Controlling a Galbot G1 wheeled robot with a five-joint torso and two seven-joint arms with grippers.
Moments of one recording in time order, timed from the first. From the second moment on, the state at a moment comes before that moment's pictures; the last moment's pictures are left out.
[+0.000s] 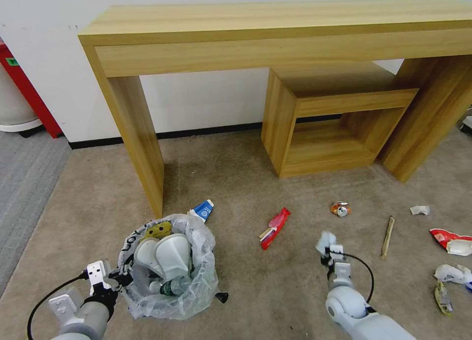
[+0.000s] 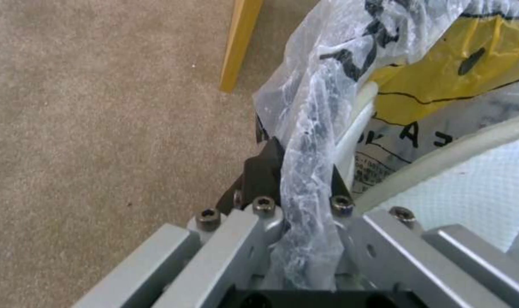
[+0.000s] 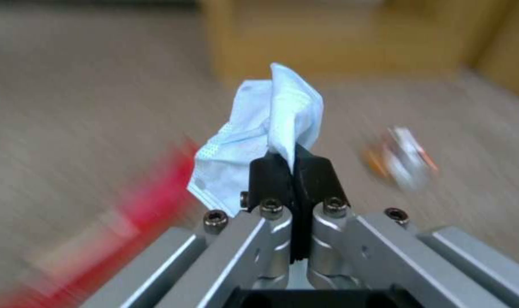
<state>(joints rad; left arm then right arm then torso) 1.78 -1.31 -0.77 -2.18 -0.71 0.39 -0.12 -1.12 0.97 0.00 1.47 0.56 0.18 0.45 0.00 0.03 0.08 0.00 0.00</state>
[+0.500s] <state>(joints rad) 1.80 -1.34 -0.77 -2.21 -0.70 0.40 -0.12 -0.91 0.79 -0.23 1.93 0.78 0.49 -0.09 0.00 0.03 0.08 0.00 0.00</state>
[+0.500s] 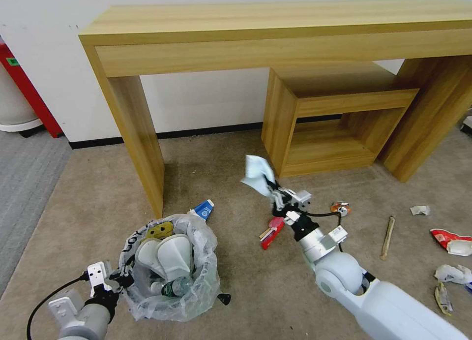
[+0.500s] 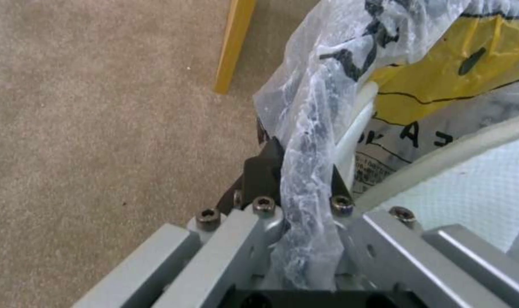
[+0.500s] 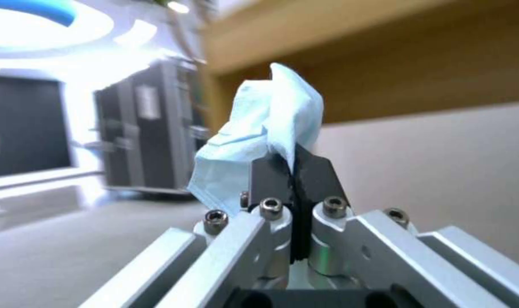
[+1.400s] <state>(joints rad) 1.80 -1.40 -0.77 -2.25 -0.67 0.41 -0.13 -0.46 0.76 -0.94 1.90 0.88 0.51 -0.18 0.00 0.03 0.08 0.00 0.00</state>
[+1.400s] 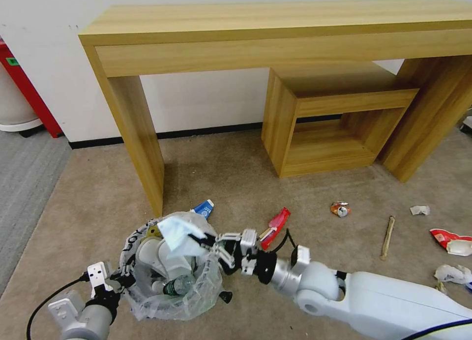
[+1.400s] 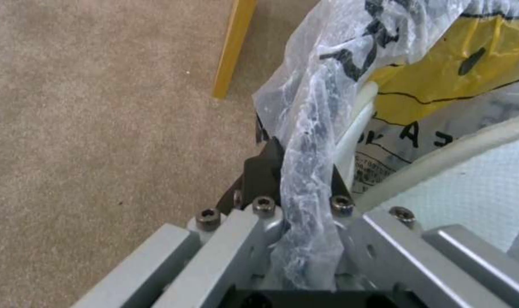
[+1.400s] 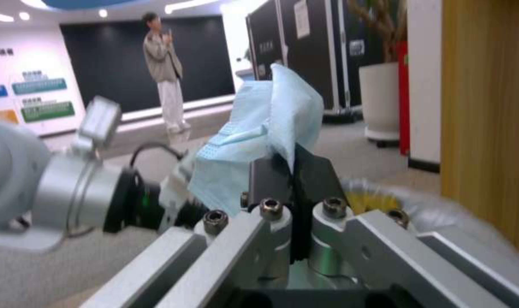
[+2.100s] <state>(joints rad) 1.81 -1.41 -0.78 -2.25 -0.66 0.41 -0.12 -0.46 0.82 -1.00 1.81 0.82 0.49 -0.14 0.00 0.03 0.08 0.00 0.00</state>
